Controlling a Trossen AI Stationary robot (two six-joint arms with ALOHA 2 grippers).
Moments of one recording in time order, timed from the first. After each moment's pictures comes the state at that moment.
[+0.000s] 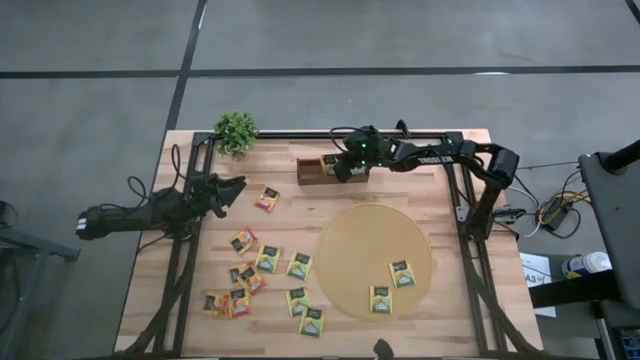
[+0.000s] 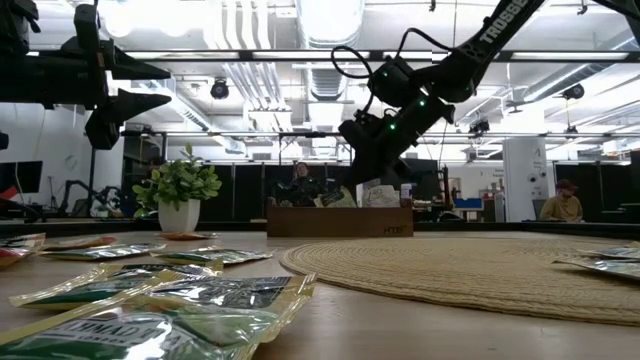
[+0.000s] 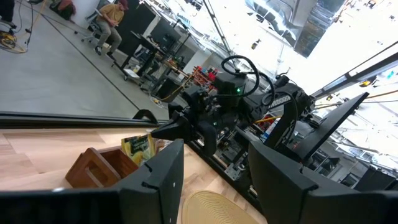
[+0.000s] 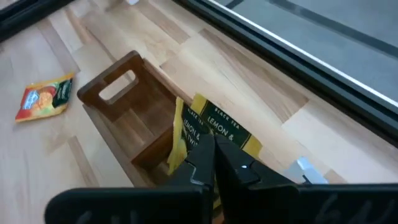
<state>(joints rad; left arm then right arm) 0.04 0.00 0.01 0.16 -0.44 -0.60 -0.49 1.79 1.02 0.13 0.00 0.29</state>
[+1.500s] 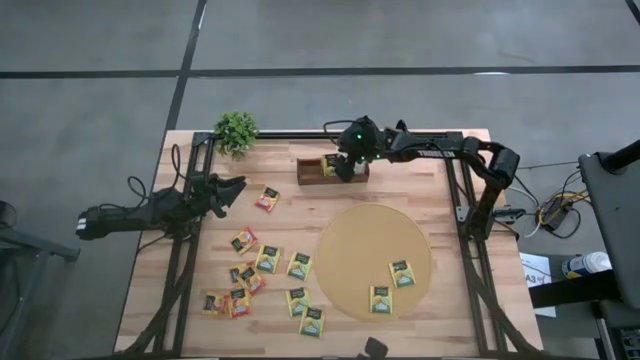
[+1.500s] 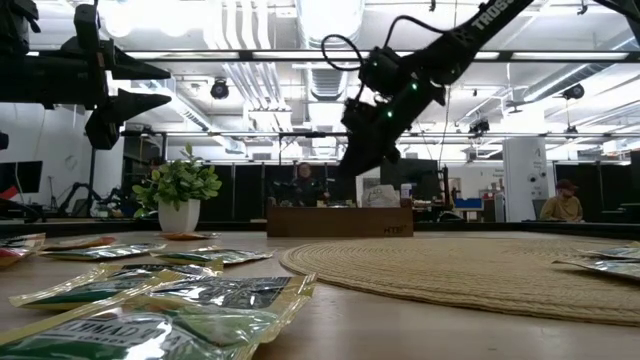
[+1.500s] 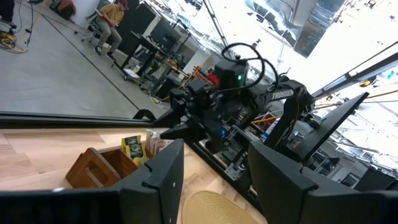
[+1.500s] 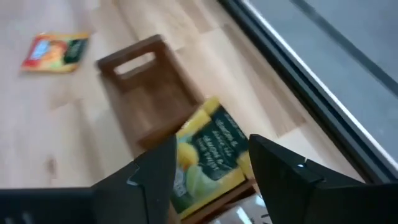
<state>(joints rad) 0.04 0.00 0.01 0.16 -0.44 -0.60 -0.50 1.79 1.17 -0.13 -0.07 0.02</state>
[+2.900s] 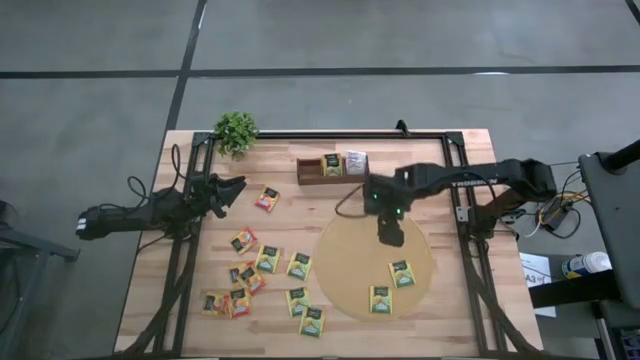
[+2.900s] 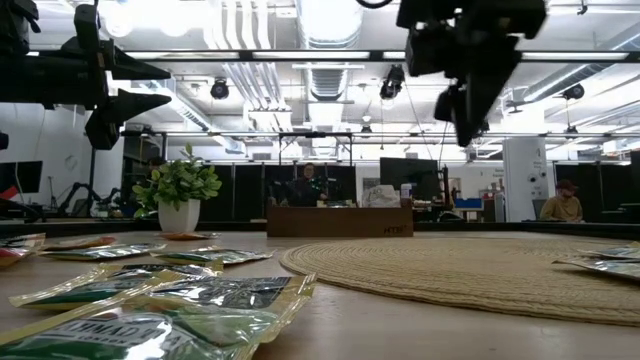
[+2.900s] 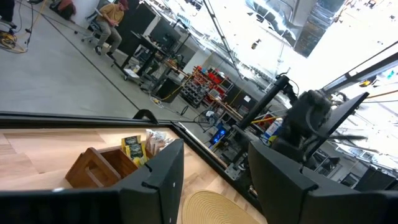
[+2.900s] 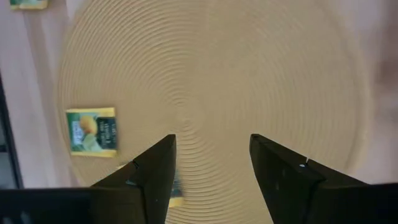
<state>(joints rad) 0.04 0.00 0.01 0.16 -0.44 -0.60 -0.07 1.49 1.15 -0.95 -0.27 0.14</state>
